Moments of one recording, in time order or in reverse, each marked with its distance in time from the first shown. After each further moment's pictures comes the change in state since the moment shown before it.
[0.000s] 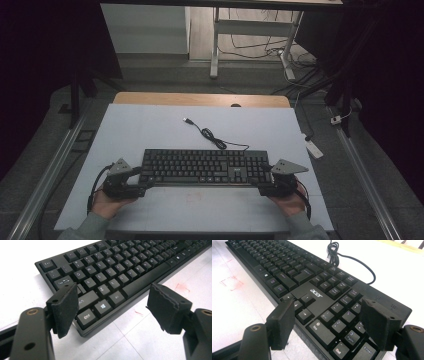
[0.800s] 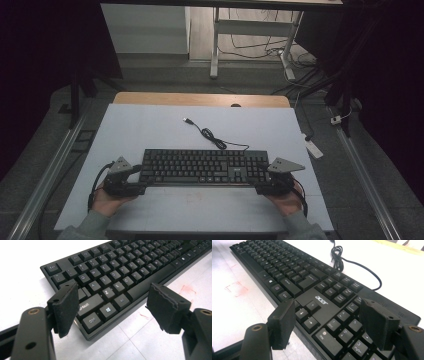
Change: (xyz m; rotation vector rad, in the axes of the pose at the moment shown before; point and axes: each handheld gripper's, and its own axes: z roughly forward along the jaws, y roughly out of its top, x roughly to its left) left arm 0.002 0.004 0.002 -0.003 0.022 0.013; right arm 0.006 0.009 0.006 -0.011 0.016 0.010
